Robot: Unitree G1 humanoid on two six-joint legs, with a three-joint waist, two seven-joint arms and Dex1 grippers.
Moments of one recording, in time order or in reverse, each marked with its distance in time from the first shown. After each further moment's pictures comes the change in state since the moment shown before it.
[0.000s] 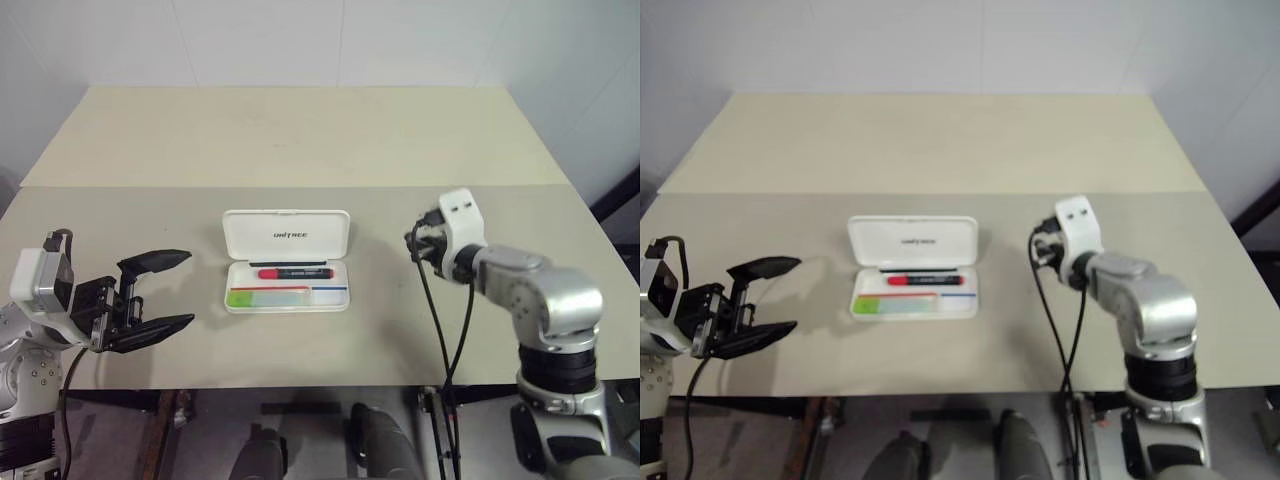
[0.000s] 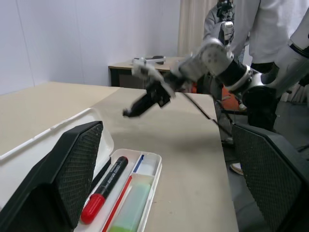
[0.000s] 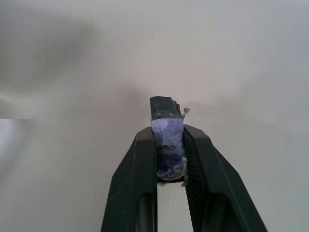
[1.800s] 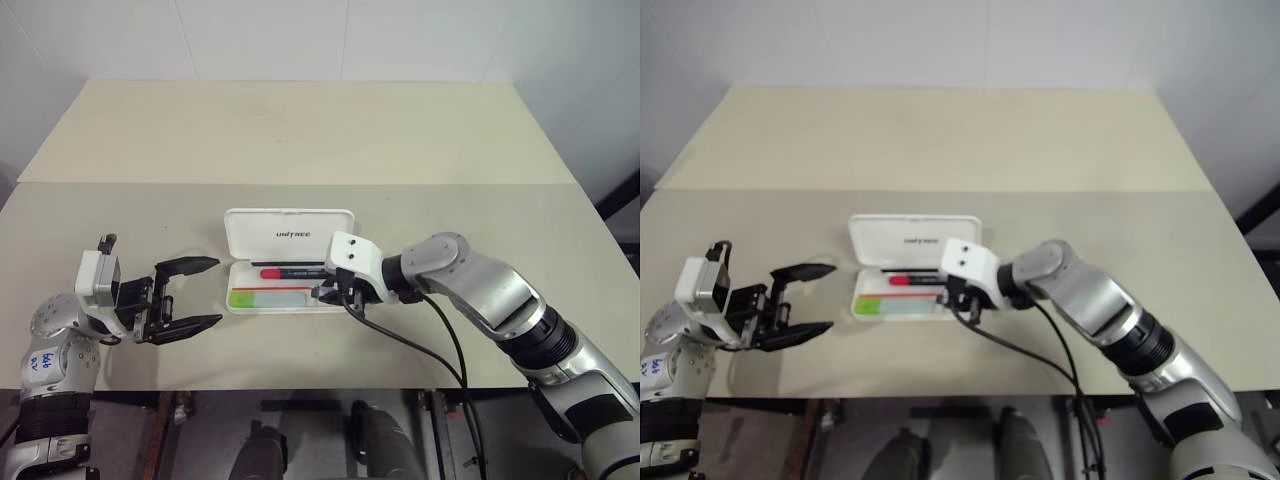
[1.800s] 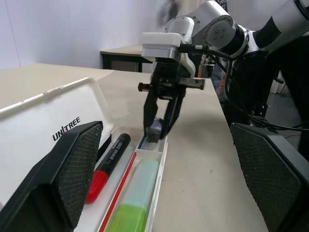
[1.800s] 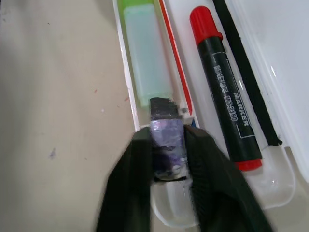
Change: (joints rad) left arm -0.116 -0.053 -0.161 0.189 0.118 -0.155 -0.044; right arm -0.171 -0.126 0.610 0.088 -0.058 -0.388 0.500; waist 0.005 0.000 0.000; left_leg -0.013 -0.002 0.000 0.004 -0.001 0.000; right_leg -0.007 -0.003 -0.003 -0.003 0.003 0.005
